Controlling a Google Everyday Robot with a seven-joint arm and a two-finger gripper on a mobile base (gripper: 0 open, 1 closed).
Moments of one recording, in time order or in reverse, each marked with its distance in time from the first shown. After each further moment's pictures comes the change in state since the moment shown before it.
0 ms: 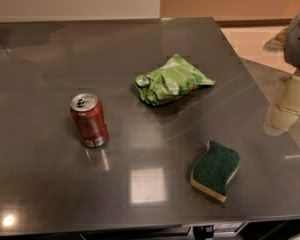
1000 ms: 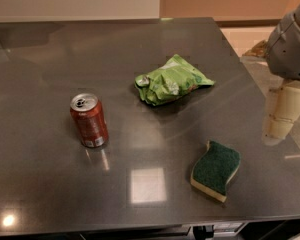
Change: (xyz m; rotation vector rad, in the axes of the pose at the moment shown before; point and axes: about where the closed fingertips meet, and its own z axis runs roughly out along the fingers) arm -0.015 0.014 0.021 -0.108 -0.025 -0.195
